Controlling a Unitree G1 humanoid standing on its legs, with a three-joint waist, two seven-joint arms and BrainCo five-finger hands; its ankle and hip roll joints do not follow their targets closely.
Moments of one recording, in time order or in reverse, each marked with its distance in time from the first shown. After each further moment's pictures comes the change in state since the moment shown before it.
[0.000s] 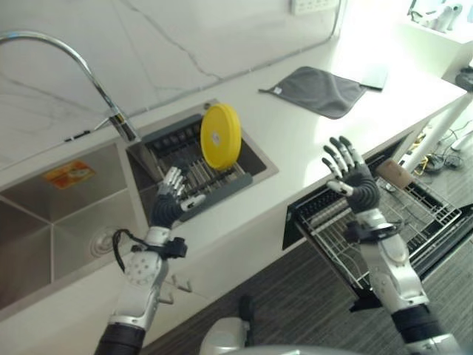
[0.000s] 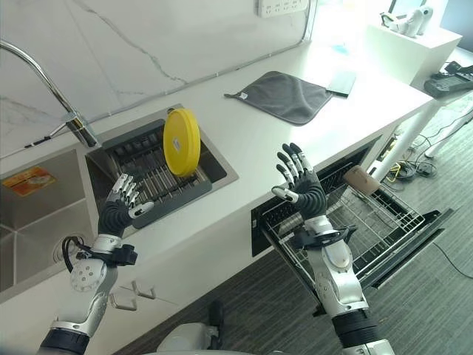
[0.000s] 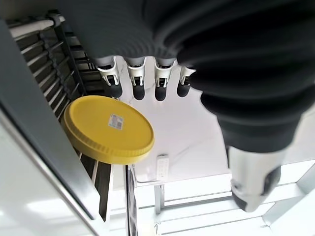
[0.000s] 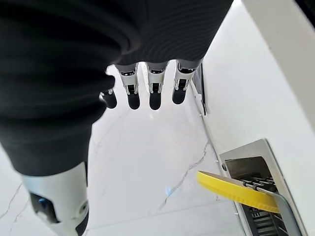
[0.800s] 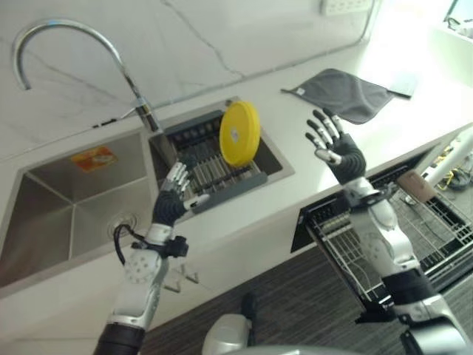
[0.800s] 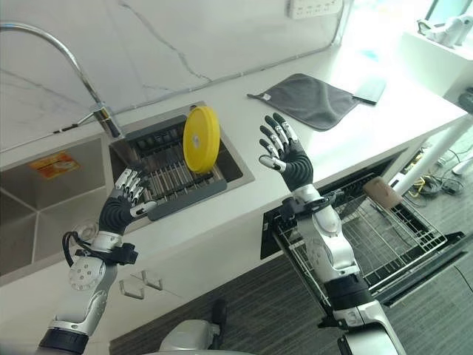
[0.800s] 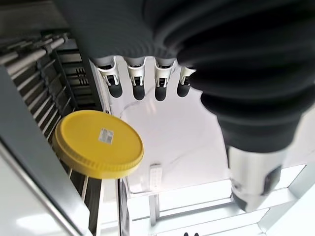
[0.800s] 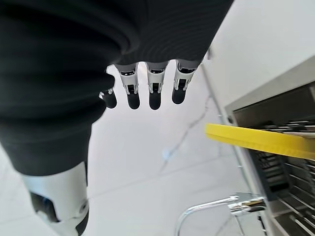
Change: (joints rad) left arm -0.008 0.017 0.001 -0.036 -0.001 0.007 -0.063; right arm -0.269 -0.002 0.032 0.073 0.102 0.195 -0.024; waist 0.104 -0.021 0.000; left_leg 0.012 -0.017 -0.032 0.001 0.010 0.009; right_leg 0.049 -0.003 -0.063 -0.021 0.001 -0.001
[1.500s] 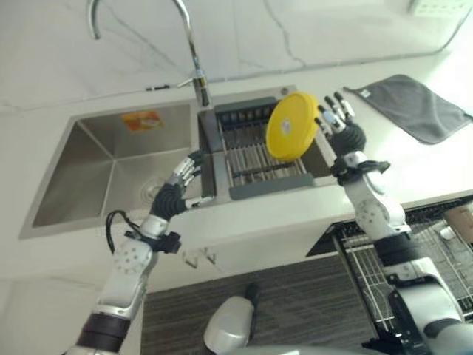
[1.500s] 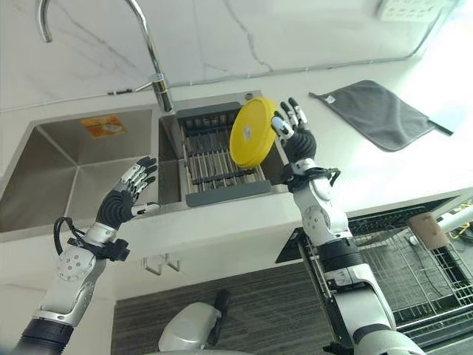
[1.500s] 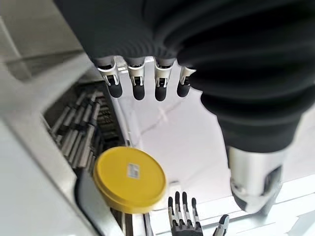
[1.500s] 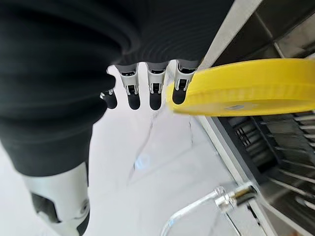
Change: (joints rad) left arm -0.041 0.117 -0.011 0.001 -0.002 0.011 -0.116; right arm -0.244 0.004 -0.052 0.230 0.157 0.062 -0.202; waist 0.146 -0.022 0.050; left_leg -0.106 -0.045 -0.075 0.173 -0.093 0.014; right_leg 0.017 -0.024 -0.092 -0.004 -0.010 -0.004
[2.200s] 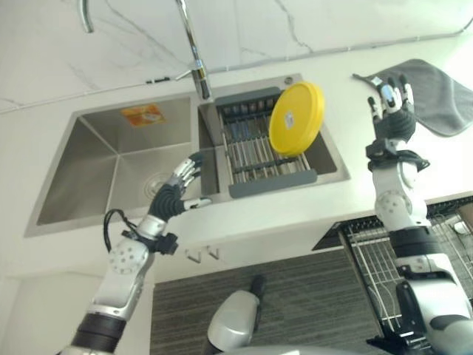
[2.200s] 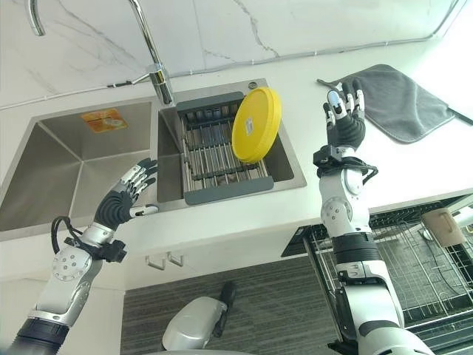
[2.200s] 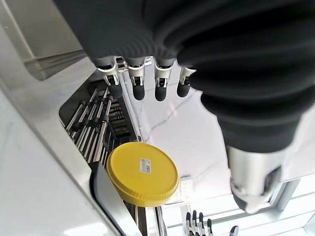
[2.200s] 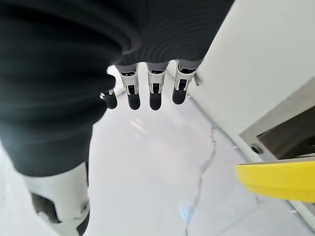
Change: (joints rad) left arm 0.006 0.025 0.000 0.000 -0.021 -0.002 -0.030; right arm -0.004 -0.027 -0.126 0.022 0.052 -0.078 -0.090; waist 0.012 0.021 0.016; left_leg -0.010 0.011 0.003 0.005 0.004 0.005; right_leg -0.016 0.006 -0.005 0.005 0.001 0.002
